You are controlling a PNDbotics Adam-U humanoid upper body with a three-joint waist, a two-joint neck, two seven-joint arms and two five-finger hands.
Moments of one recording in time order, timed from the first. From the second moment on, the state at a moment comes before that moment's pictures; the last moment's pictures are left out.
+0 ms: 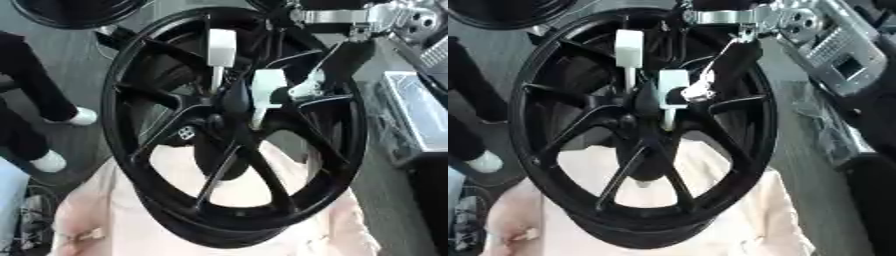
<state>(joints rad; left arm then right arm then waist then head) -0.31 0.48 0.13 -1.72 0.38 0.05 0.23 -0.90 -0.72 0.48 -1.69 0.19 -0.05 0.69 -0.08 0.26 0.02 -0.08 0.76</state>
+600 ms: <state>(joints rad) -0.31 0.48 0.13 -1.72 0.38 0.05 0.23 -0.90 -0.70 0.48 -1.67 0.19 -0.03 0.72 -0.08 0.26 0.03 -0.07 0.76</state>
